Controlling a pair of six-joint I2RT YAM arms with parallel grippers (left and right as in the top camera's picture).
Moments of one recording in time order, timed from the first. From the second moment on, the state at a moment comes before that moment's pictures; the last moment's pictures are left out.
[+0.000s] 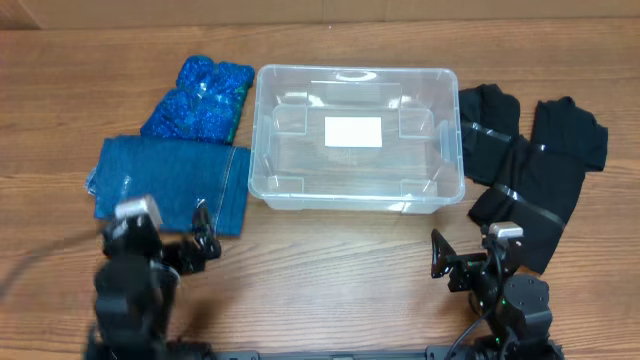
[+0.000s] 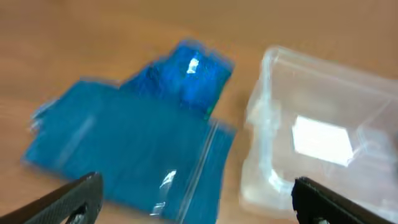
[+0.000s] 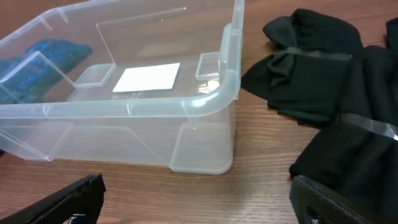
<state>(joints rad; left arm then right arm) -0.06 0.50 0.76 -0.74 -0.11 -0.28 0.20 0.02 0.17 -0.54 -0.02 0.23</state>
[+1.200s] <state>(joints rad) 0.60 2.12 2.01 -1.39 0.72 0.21 0.20 0.02 0.17 -0.54 -0.02 0.23</state>
